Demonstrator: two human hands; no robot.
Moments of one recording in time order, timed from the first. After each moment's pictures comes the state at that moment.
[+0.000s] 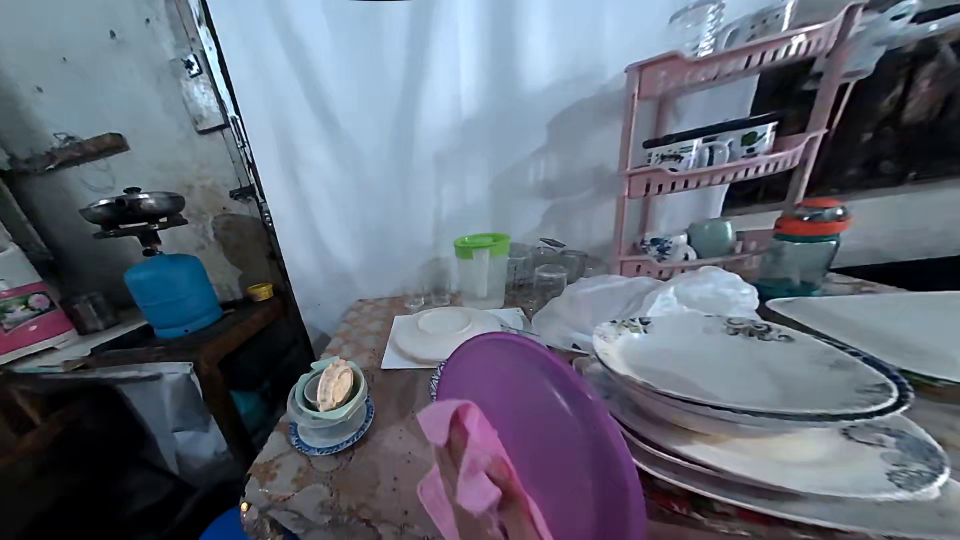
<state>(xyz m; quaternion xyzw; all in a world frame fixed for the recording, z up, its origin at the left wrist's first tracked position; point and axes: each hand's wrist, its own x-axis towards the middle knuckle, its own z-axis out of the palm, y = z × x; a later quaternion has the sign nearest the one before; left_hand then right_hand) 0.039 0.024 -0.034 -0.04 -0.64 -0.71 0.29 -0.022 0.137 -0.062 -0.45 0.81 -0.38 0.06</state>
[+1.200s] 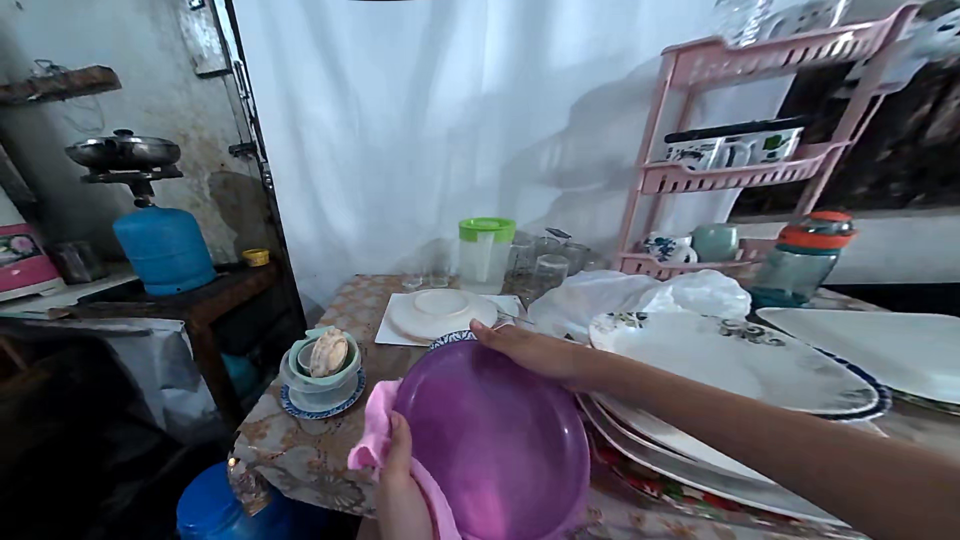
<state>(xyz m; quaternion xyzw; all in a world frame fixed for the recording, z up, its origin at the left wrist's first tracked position) 0.041 -0.021 0.002 0.11 -0.45 -0.83 0.30 -0.094 0.132 0.094 -0.20 0.89 -0.39 0.14</state>
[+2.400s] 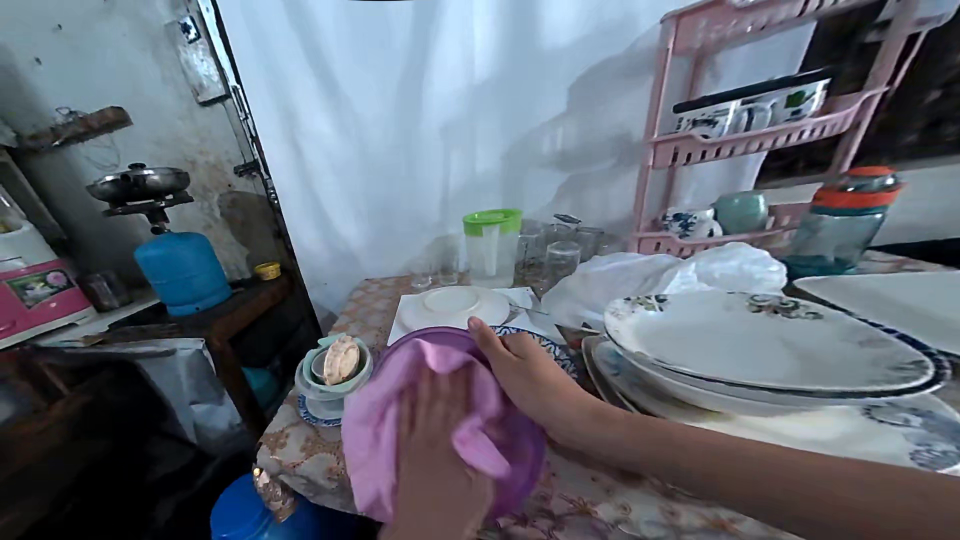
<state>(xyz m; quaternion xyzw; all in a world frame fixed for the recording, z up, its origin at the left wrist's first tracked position) 0.003 -0.049 -0.026 -0.18 -0.87 -0.22 0.40 -0.041 0.091 0.078 -0.12 0.85 -0.51 -0.03</state>
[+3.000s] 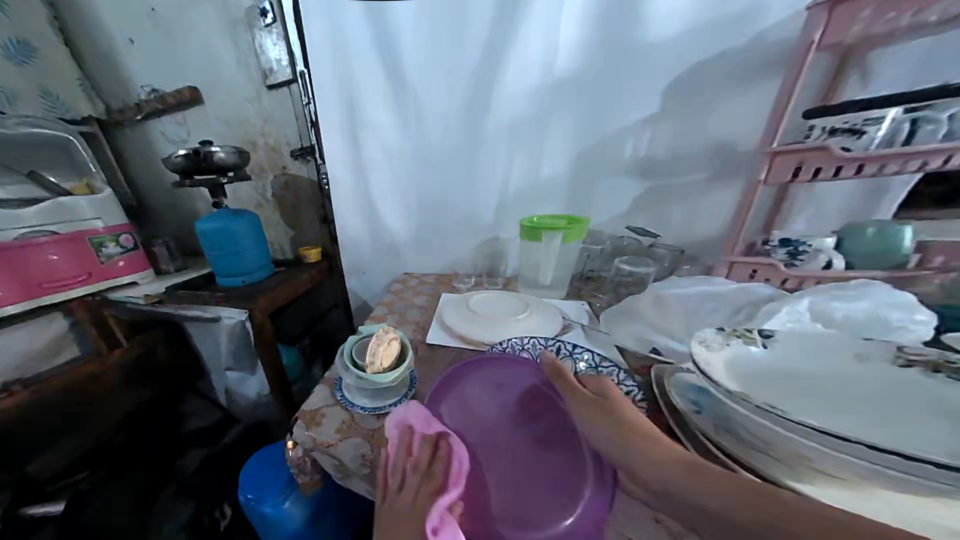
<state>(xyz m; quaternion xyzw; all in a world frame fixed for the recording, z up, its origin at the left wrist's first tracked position) 0.049 -0.111 -0.092 -0.12 -0.89 -0.28 0.34 -0.046 0.094 0.052 -0.02 0.85 -0.53 0.03</state>
